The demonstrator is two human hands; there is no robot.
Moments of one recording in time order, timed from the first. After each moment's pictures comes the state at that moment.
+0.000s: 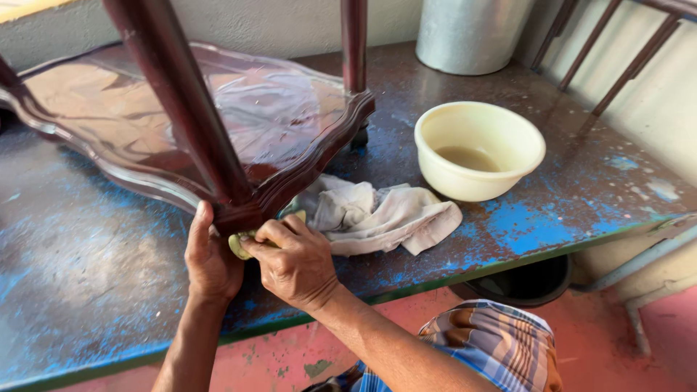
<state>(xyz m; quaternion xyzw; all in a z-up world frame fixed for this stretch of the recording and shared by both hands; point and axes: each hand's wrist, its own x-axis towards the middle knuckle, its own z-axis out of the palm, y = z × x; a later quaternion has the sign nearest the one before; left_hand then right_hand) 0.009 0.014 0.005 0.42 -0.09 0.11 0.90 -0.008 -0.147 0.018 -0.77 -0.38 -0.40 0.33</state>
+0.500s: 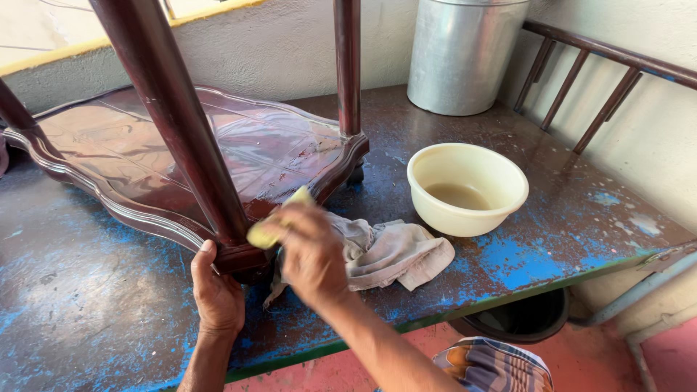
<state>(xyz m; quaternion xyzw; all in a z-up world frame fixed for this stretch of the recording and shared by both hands) 0.021 0.007 -0.010 0.42 -0.02 0.21 0.88 0.032 -0.164 0.046 -0.70 -0.33 -0.45 0.45</state>
